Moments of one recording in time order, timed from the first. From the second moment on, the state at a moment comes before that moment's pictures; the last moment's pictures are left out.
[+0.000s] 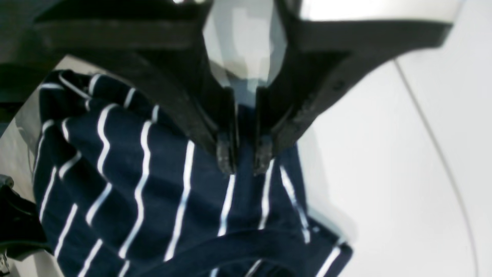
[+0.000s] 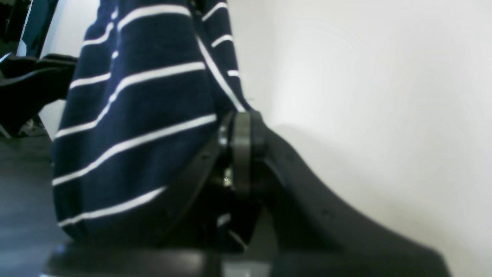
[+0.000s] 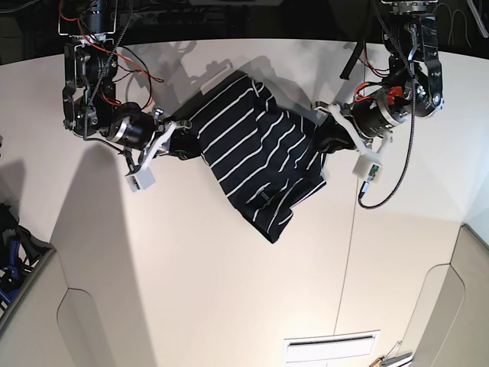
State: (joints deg) left arm 12.5 -10.0 -11.4 97.6 -35.1 -31.4 50.7; right arm -1.9 6.1 5.9 80.7 40.7 33.9 -56.3
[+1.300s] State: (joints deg) left arm -3.8 -7.8 -3.9 79.8 -26.0 -25.0 44.8; right arm -7.0 -2.4 3.2 81.3 46.5 34.3 -60.3
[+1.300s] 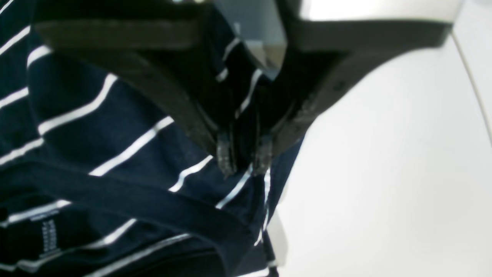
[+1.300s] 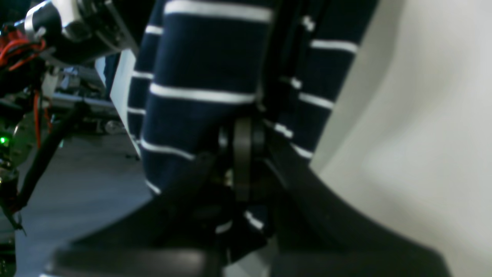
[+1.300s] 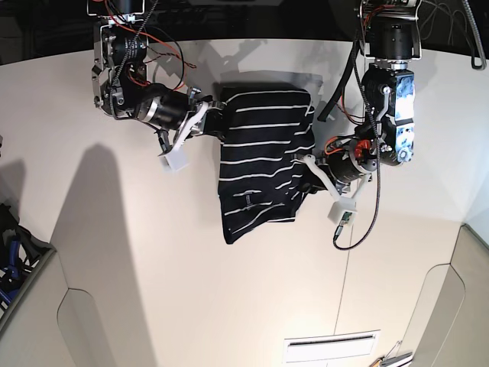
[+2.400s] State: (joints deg) left arm 8.9 -8.4 -20.3 103.8 -32.4 -28.8 53.6; right arm -3.4 4.4 12.5 95.9 53.5 34.2 -63.7
